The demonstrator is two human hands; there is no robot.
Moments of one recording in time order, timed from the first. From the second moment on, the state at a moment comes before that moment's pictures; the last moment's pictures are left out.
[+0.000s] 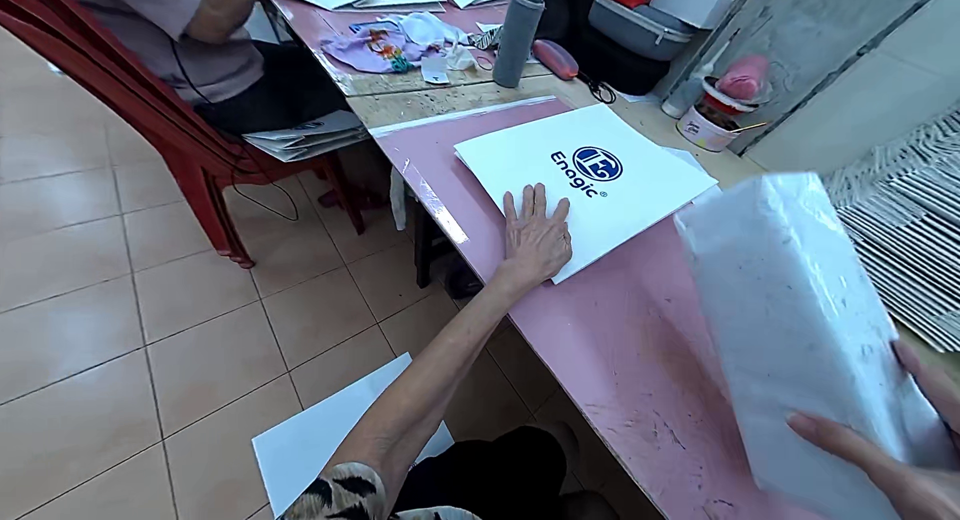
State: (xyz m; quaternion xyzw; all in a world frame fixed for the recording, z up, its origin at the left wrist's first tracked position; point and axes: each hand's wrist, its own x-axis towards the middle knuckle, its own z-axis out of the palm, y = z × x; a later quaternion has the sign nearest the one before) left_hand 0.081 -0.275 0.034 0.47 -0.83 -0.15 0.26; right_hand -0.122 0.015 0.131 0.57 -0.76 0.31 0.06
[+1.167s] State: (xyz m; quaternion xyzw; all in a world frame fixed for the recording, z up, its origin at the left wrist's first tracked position) left_hand 0.117 -0.227 -0.010 0.16 -0.90 -0.26 0.32; right_hand -0.231 -0.030 0.090 0.62 -0.77 0.13 0.11
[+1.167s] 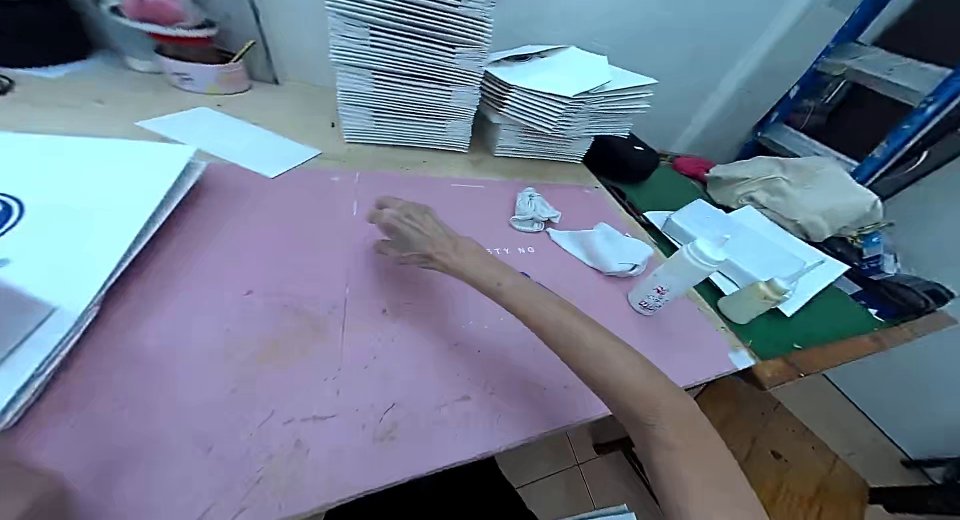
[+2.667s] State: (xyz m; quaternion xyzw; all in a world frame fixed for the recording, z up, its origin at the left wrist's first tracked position) left_hand -0.140 -0.098 0.004 -0.02 -0.96 -0.18 0.21; right_hand -0.486 0.107 0.181 0.24 -0.93 -0.04 0.28
